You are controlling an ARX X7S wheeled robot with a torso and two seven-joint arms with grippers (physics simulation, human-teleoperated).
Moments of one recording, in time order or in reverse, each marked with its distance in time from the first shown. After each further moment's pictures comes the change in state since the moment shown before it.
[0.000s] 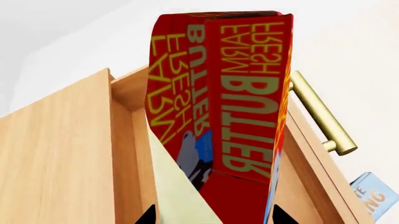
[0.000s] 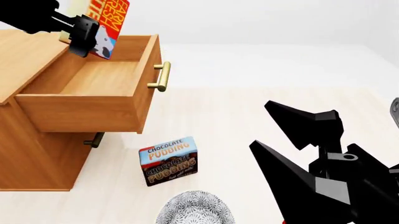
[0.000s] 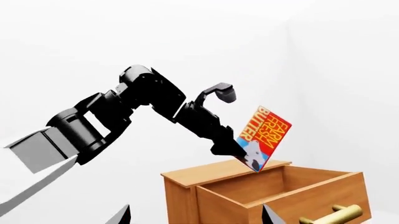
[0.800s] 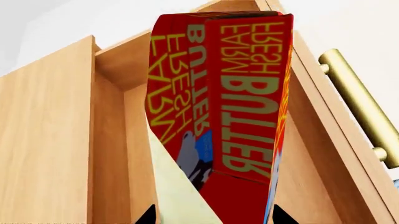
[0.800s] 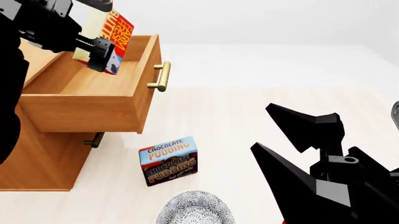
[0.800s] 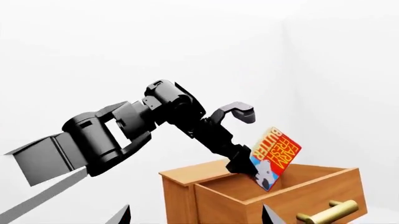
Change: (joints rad) left arm 0.138 0.254 -0.112 -0.476 0.387 0.181 0.194; right arm -0.029 0.016 -0.003 -0.005 0.007 -0.025 0.008
